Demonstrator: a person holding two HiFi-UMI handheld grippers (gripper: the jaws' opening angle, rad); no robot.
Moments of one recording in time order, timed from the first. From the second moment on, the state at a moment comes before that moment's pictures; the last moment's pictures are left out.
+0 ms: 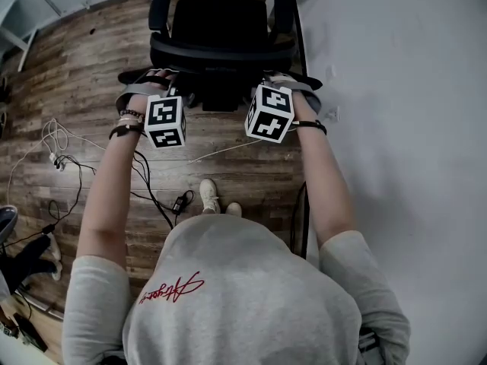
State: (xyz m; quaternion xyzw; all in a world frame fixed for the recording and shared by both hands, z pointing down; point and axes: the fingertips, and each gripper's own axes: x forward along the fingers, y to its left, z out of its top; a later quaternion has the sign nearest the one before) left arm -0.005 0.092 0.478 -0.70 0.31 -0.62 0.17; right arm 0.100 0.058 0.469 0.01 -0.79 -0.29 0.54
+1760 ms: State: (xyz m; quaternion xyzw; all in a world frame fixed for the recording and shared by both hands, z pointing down) left arm 0.053 0.164 0.477 -0.70 0.32 -0.62 0.17; right arm 0.159 0.128 0.465 0.00 -0.79 -0.29 0.54
